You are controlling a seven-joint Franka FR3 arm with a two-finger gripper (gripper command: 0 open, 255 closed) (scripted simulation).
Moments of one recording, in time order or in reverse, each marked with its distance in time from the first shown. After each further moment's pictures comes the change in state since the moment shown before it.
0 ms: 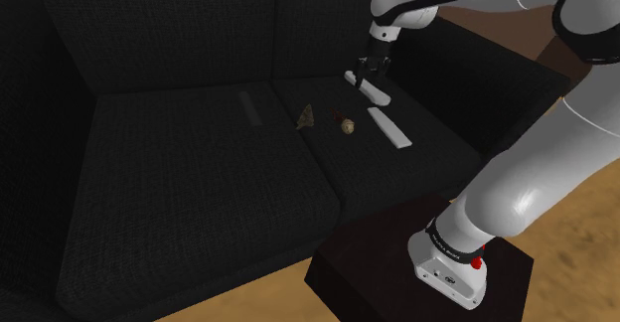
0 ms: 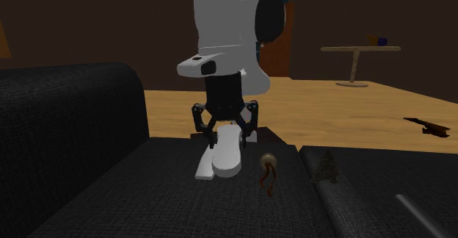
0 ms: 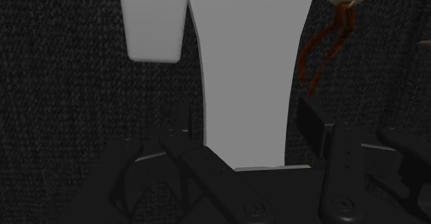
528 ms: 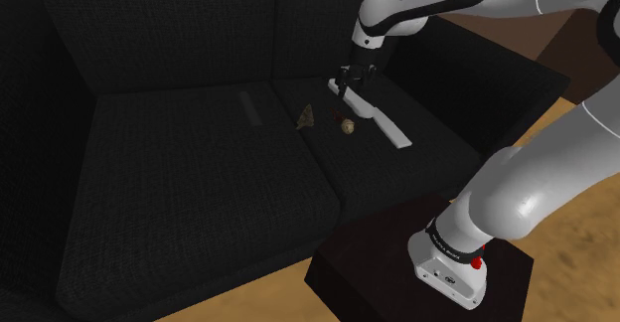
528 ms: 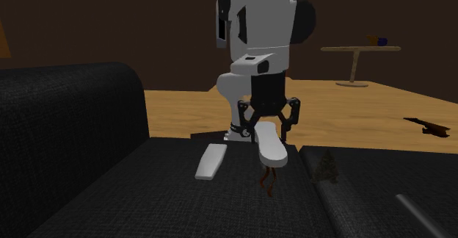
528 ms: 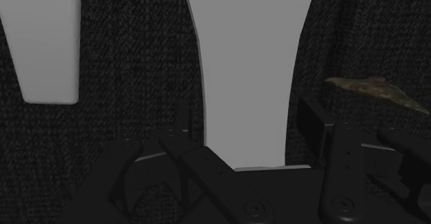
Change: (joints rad) arm 0.083 -0.118 0.112 -0.136 -0.012 0.032 0.202
